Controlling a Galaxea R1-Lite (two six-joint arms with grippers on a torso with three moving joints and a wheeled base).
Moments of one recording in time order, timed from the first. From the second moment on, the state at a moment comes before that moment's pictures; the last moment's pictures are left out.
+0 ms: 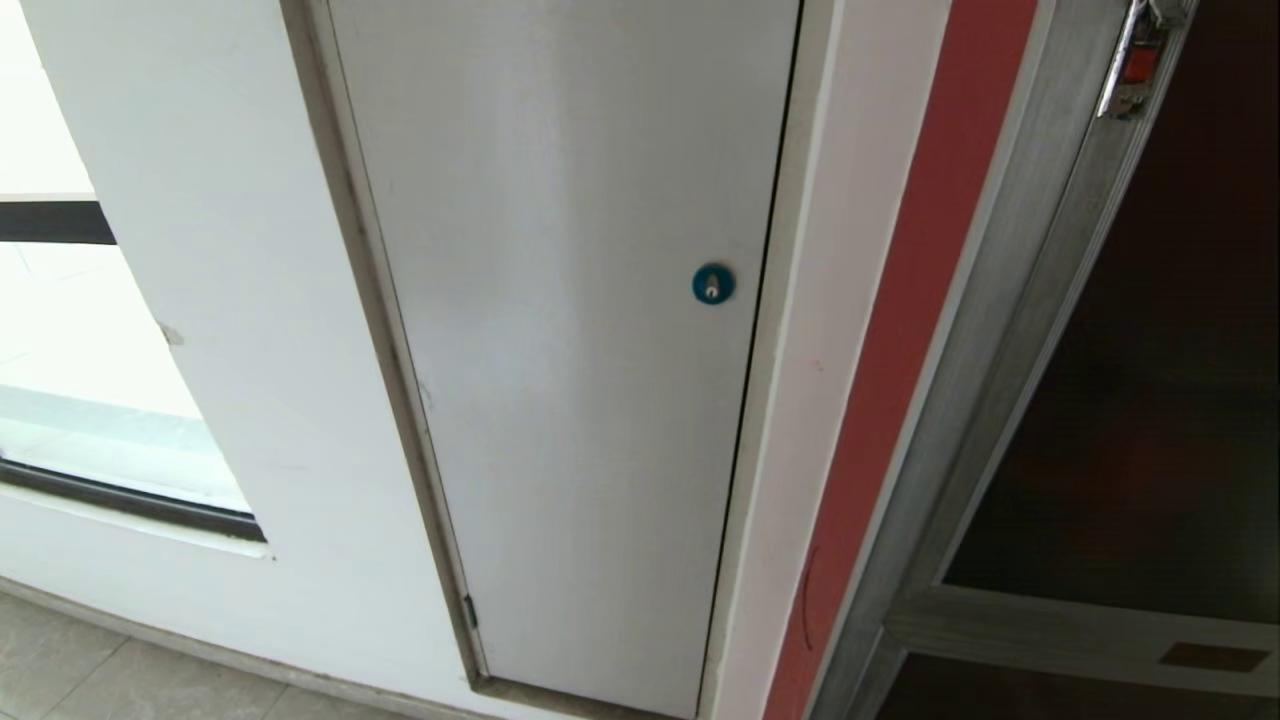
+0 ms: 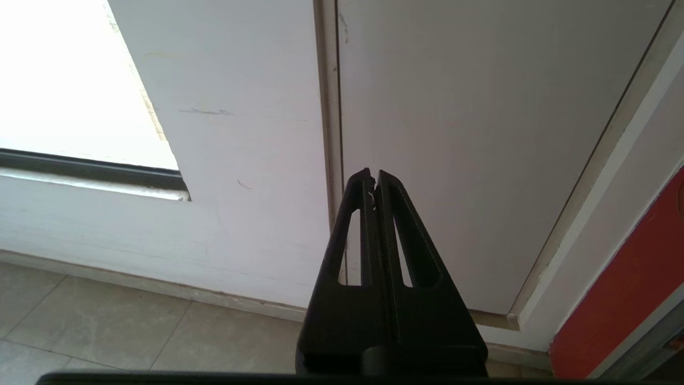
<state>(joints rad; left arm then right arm) 0.00 0.00 0.00 -0.02 -0.01 0.01 0.06 1.40 -1.70 -0.03 0.25 0.16</state>
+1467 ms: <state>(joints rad) 0.00 0.00 0.00 -0.02 -0.01 0.01 0.04 1.46 -1.73 0.18 0.19 0.15</state>
